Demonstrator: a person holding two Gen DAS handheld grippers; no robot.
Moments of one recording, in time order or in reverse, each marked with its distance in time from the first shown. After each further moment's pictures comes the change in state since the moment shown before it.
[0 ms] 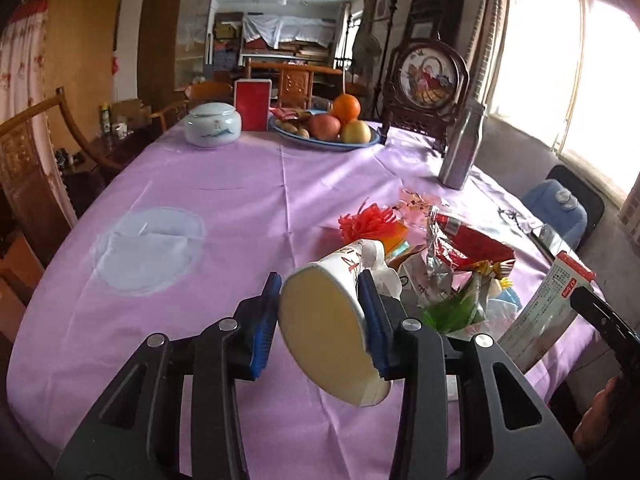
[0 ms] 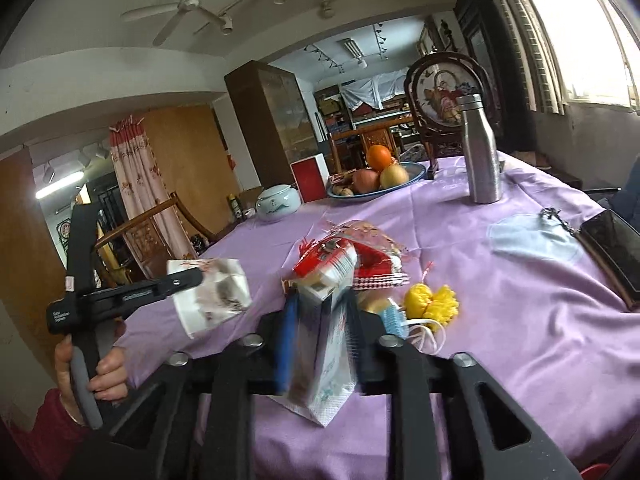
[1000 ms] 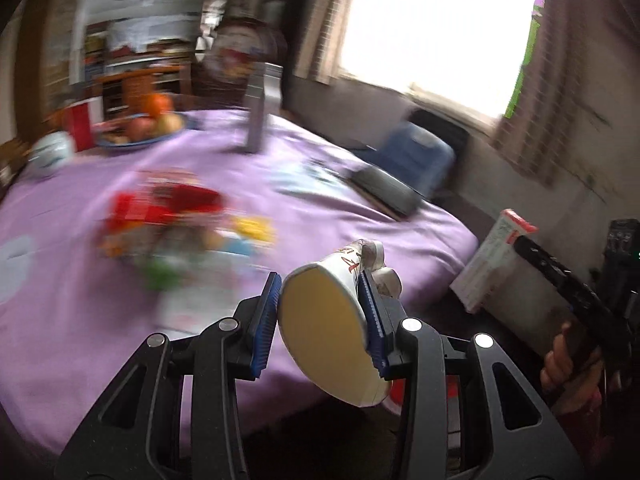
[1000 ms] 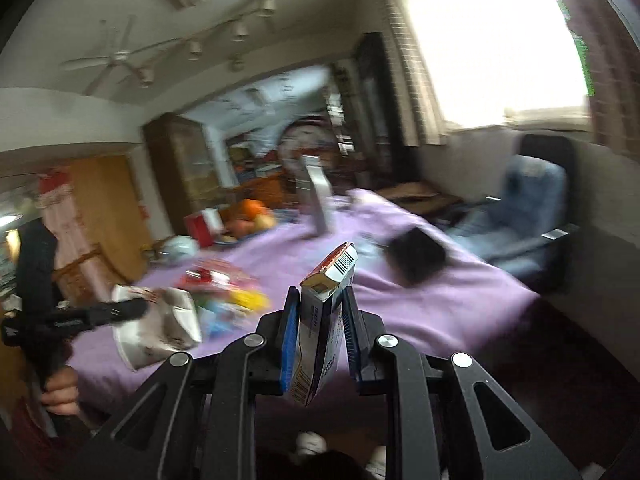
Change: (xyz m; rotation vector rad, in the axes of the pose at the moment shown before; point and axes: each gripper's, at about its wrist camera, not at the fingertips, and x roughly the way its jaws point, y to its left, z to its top) left arm -0.042 -0.200 -0.059 0.287 0.085 -0.441; right arm -0.211 -0.114 -0.065 0.112 -0.165 -0.435
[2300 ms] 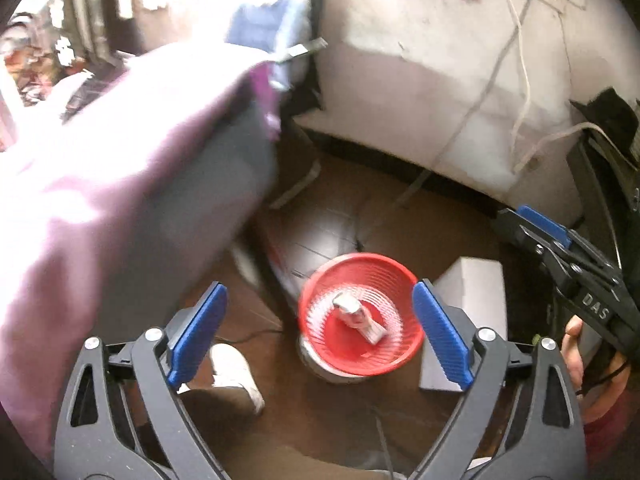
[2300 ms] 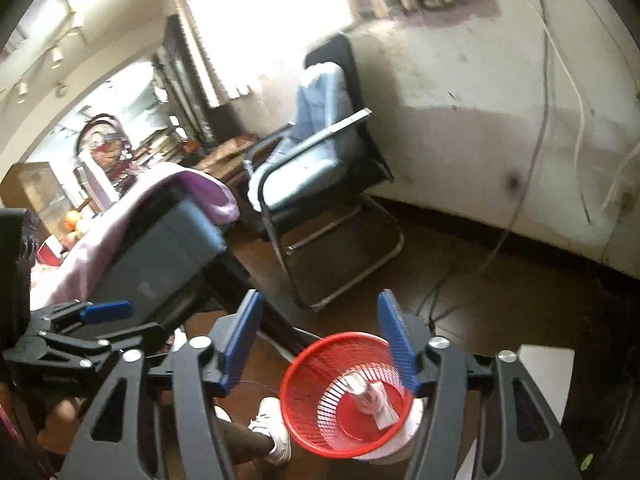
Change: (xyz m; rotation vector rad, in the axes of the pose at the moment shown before) left arm 0.228 -0.242 -0.071 0.366 0.342 -0.122; right arm -0.037 -0.213 -0.118 0.298 0.090 -0.374
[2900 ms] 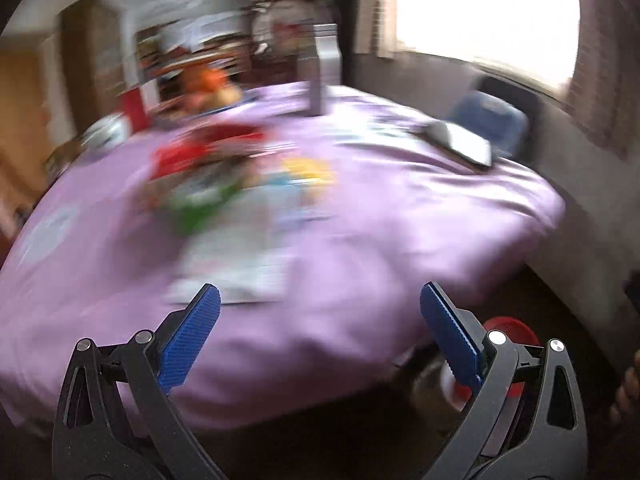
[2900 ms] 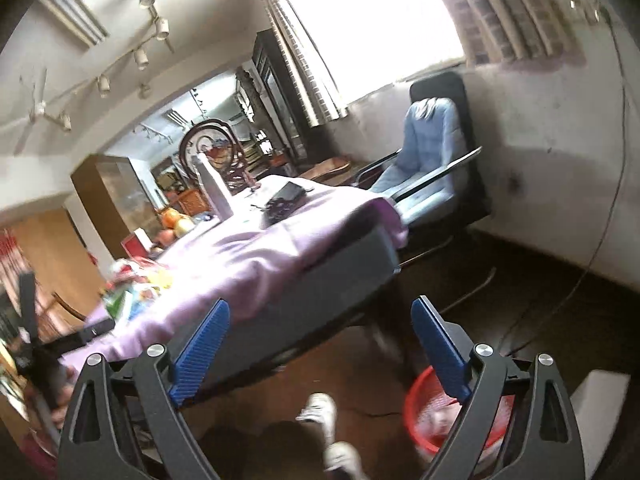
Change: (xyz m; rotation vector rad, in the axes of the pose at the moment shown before) left arm -0.202 0.226 -0.133 -0.505 -0.219 0.462; right arm -0.048 0.134 0.009 -0.044 -0.025 0.305
